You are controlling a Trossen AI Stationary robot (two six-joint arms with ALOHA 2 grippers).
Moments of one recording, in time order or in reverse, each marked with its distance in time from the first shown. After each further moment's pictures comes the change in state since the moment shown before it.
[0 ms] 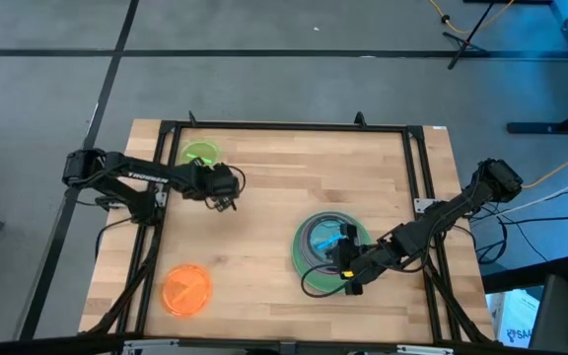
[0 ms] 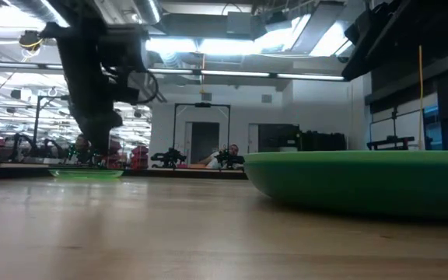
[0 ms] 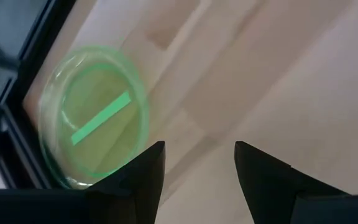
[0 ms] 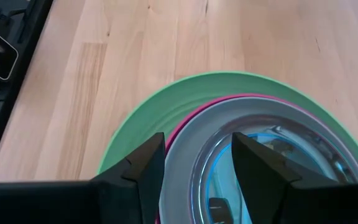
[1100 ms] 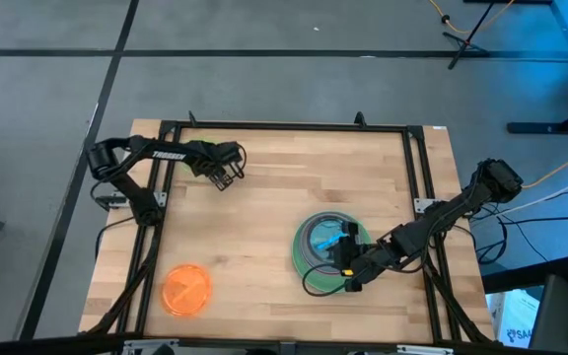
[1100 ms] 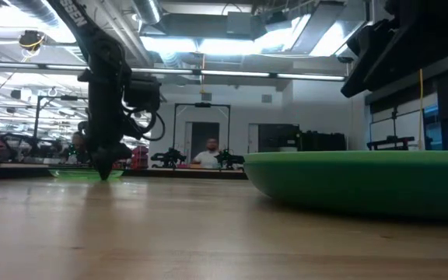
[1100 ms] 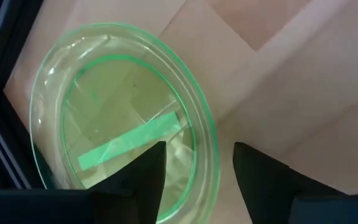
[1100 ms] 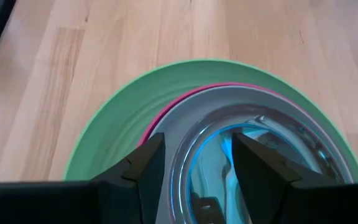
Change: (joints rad) left arm 0.429 0.226 0.003 0.197 0.082 0.298; right arm 0.000 0.001 -0.057 0.031 0.053 -0.019
